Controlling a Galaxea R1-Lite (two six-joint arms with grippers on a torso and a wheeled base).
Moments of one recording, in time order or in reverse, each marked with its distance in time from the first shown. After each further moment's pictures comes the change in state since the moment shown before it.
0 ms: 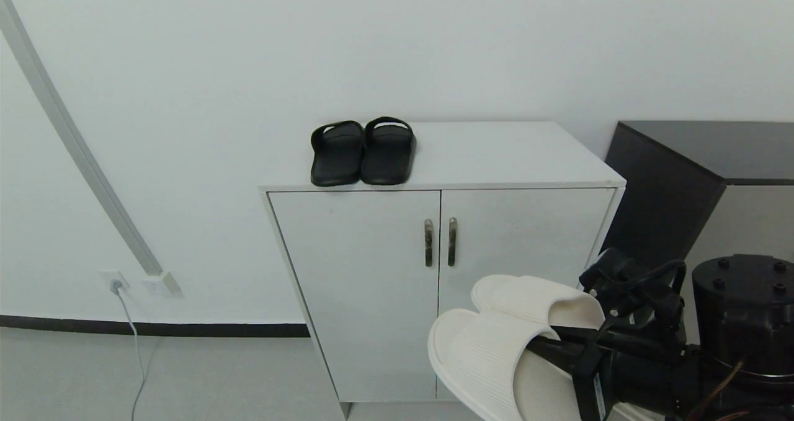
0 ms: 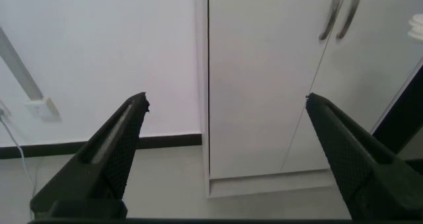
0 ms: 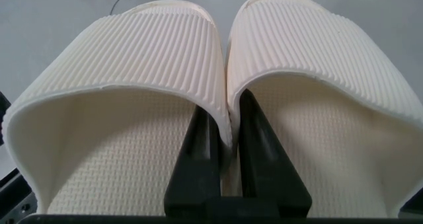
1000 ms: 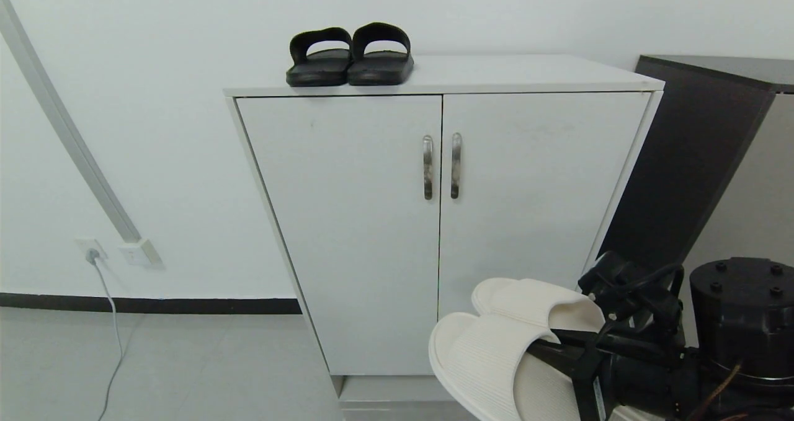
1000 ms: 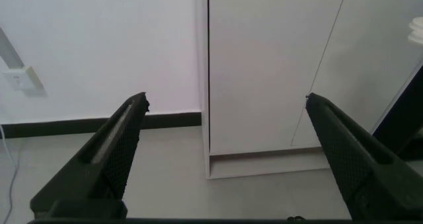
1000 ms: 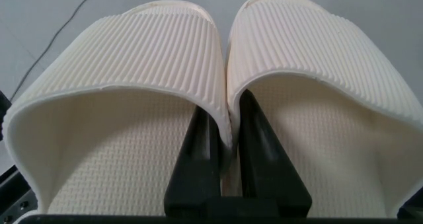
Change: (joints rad) left arm 0.000 0.000 0.000 0.000 0.000 0.001; right arm 0.001 0.001 0.008 0.000 -0.001 -0.002
